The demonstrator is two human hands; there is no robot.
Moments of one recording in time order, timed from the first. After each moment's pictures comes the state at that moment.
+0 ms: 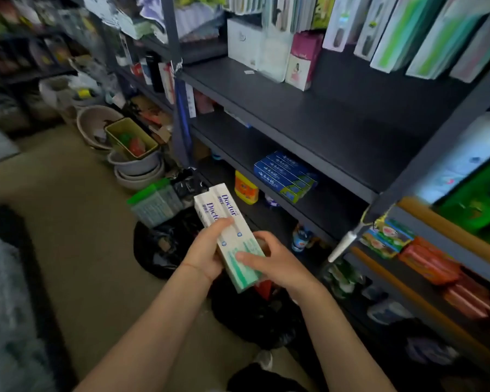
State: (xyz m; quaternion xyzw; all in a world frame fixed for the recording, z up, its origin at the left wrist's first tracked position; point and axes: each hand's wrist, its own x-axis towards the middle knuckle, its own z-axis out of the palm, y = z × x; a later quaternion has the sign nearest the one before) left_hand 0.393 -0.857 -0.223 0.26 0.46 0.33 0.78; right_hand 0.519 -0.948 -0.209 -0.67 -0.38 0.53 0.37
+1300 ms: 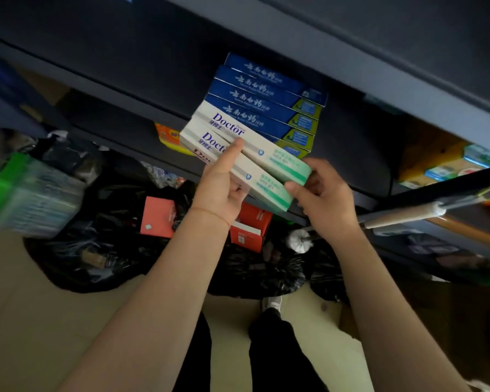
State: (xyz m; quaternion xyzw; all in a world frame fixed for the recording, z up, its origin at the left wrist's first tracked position) left_hand 0.571 -0.595 -0.409 0.21 0.41 0.12 0.88; right_hand 0.652 -0.755 -0.387 -0.86 -0.19 0.20 0.42
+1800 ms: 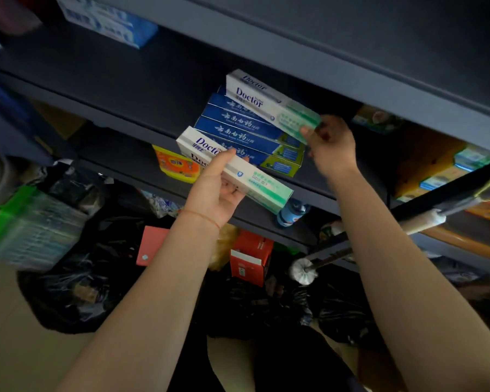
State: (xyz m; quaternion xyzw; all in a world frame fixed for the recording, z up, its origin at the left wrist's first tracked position) left_hand 0.585 -0.594 -0.418 0.20 0.34 0.15 0.91; right_hand 0.763 -0.710 -0.400 -0.86 -0.15 0.09 0.48
